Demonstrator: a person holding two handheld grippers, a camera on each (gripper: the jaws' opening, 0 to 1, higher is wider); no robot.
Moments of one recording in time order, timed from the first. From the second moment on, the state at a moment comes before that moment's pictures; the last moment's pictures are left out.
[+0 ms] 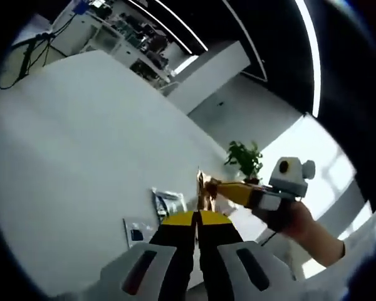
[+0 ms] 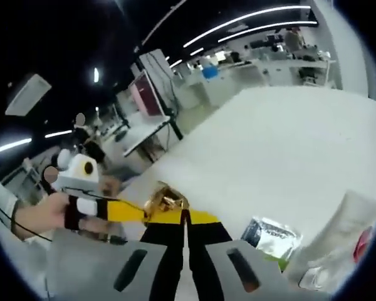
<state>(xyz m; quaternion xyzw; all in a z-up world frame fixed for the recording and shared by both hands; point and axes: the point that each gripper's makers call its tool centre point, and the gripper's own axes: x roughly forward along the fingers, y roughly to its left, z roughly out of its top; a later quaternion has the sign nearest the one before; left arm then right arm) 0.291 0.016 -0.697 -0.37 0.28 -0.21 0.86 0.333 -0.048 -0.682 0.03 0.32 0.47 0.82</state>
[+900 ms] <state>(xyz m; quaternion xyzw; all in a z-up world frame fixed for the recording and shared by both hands) 0.346 0.014 -0.808 -0.30 0.39 -0.15 0.86 0.389 -0.041 -0.802 -0.15 0.36 0.40 0.83</state>
